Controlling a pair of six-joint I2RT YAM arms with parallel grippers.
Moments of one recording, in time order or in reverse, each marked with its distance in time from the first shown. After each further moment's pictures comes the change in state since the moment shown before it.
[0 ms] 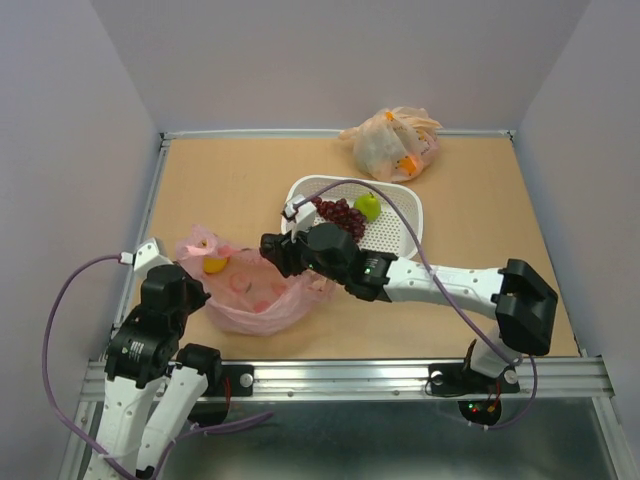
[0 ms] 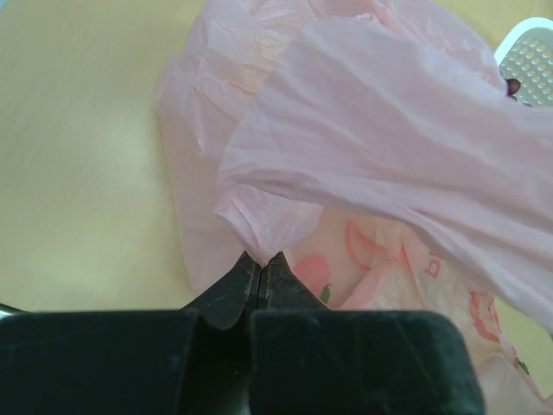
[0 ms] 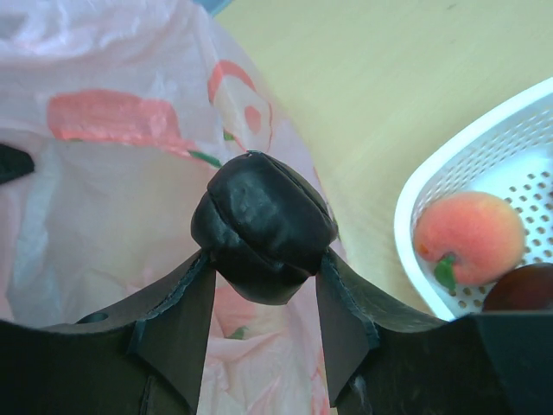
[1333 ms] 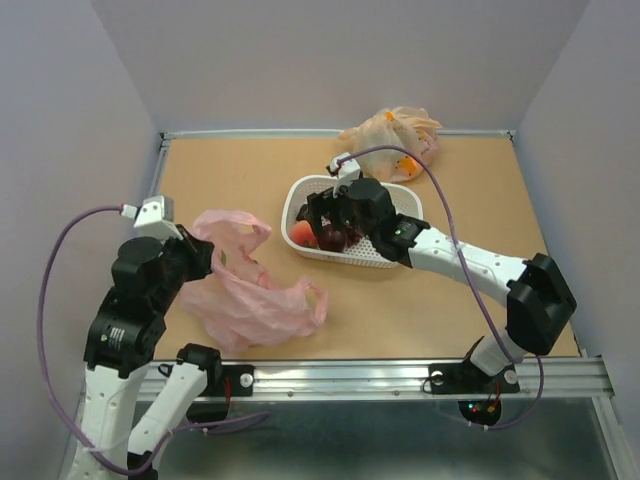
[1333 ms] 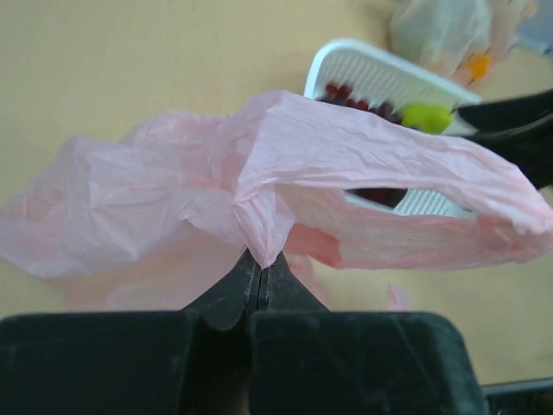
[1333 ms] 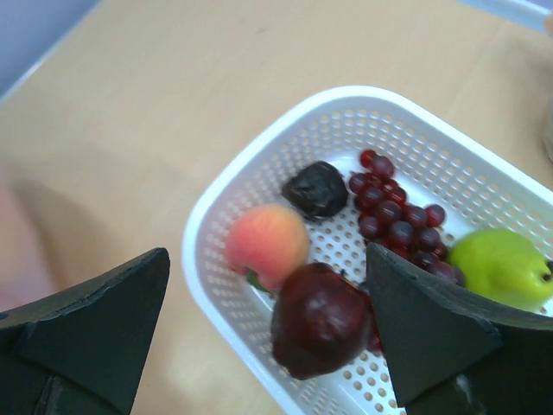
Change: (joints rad) left arm 0.000 0.181 0.320 0.161 0.276 0.266; right arm -0.303 -0.070 -0.005 -0.091 -0.042 -0.107
